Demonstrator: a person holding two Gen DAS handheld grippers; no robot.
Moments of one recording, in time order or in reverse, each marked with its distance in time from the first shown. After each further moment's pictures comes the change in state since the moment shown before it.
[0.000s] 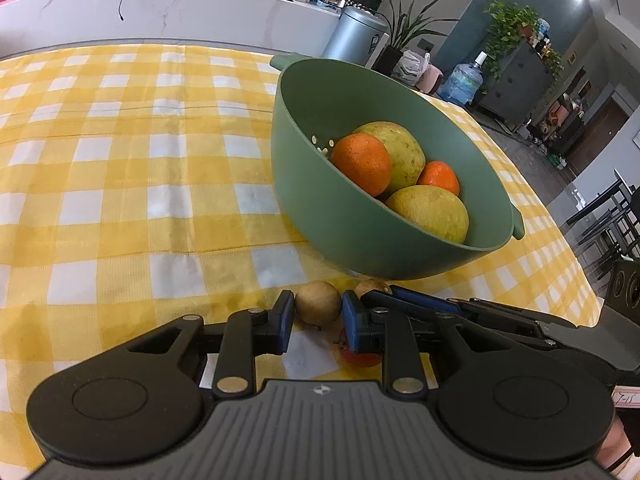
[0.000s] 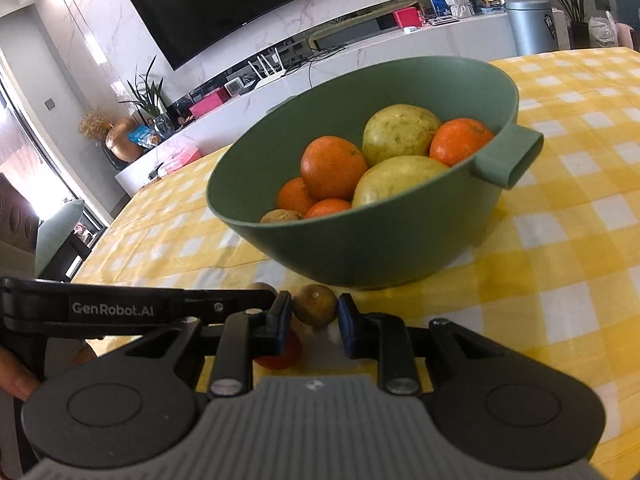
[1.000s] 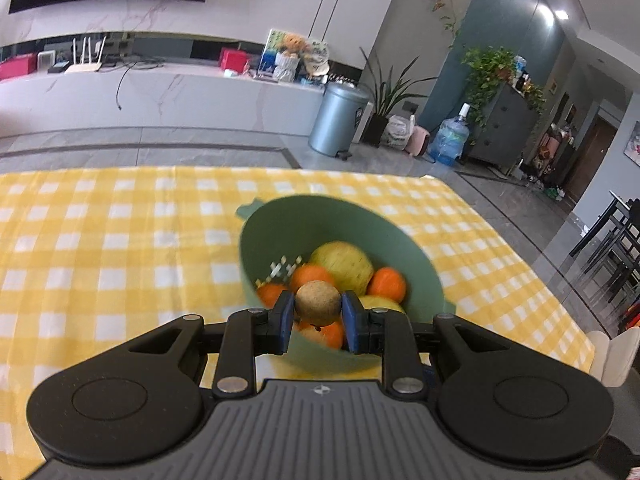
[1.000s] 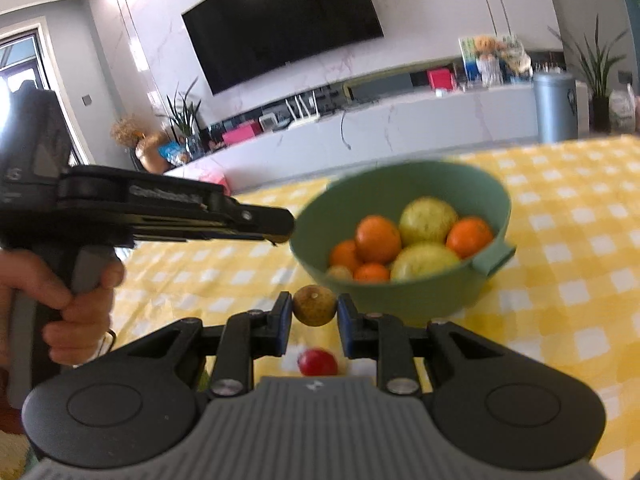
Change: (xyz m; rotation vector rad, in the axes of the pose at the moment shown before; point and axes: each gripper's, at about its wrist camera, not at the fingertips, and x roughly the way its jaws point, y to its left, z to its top) left arm -0.058 -0.049 0.040 0.098 -0.229 0.031; right arm -0.085 0.038 0.004 -0.157 -0.153 0.023
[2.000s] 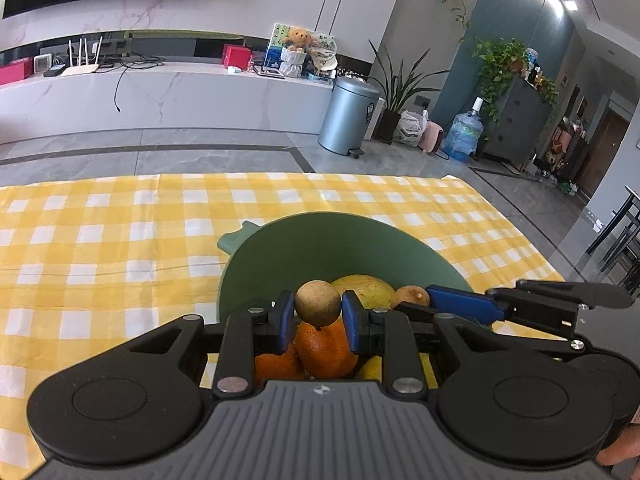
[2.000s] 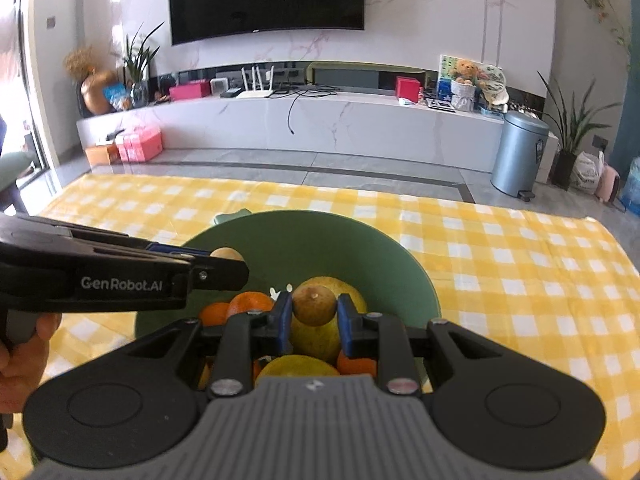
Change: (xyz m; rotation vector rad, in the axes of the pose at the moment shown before) left arm 0.072 0.006 0.017 0.015 0.017 0.036; right arm 0.083 -0.034 0.072 -0.227 0.102 -0.237
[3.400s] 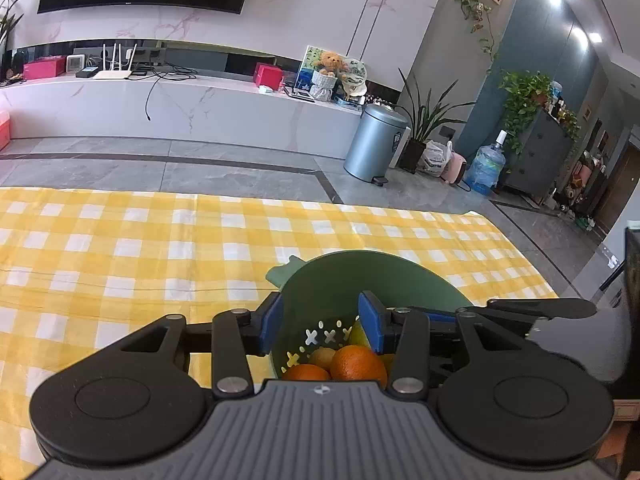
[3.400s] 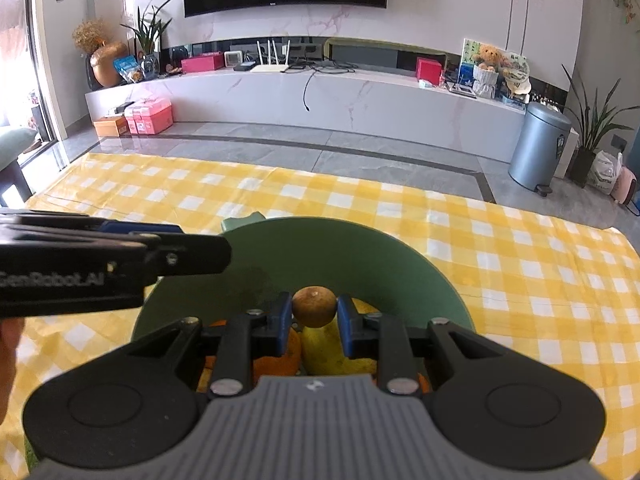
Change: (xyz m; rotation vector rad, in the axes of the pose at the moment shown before) left arm -0.020 0.019 0.015 -0.075 -0.071 0.060; right arm 0.040 0.014 0.030 -0.030 0.089 0.025
